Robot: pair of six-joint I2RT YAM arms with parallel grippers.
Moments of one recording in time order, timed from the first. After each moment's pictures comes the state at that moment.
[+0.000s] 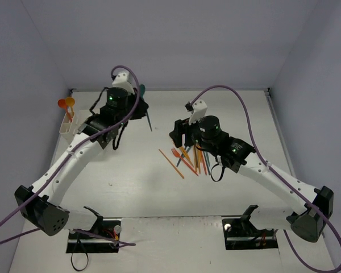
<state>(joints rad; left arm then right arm) -0.52 1.33 1.42 -0.44 -0.12 -0.52 0.80 1.21 1.09 -0.23 0.14 0.26</state>
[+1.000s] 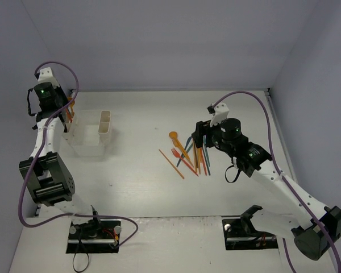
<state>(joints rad) 0.31 1.62 1.36 -0.06 0.00 -0.10 0.59 1.06 0.93 -0.27 0.07 0.18</state>
